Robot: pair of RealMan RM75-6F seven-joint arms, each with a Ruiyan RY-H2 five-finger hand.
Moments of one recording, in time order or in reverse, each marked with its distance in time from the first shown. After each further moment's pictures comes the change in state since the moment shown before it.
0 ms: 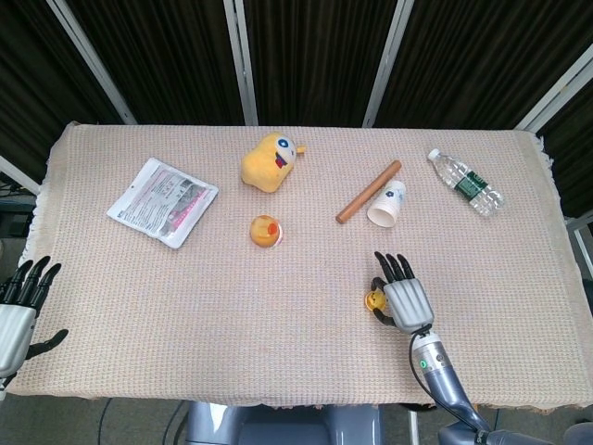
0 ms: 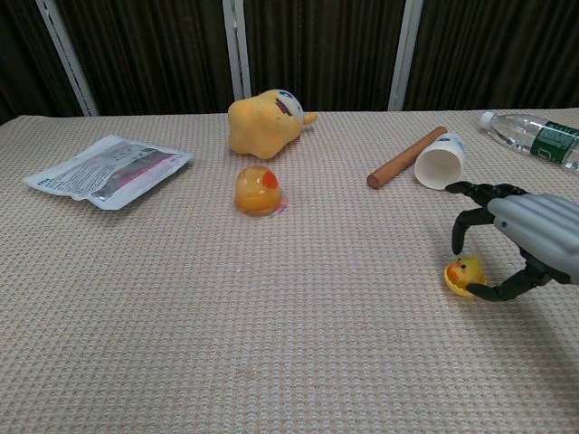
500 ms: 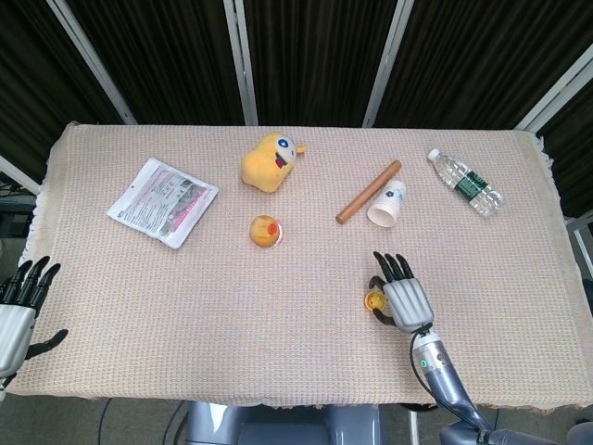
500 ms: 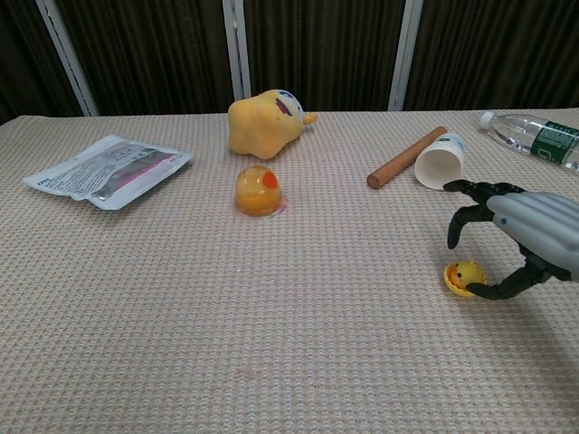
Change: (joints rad) left arm 0.000 0.000 0.000 -0.001 -0.002 -0.003 -0.003; right arm 0.004 0.017 0.004 -0.020 -0.005 -0.012 0.017
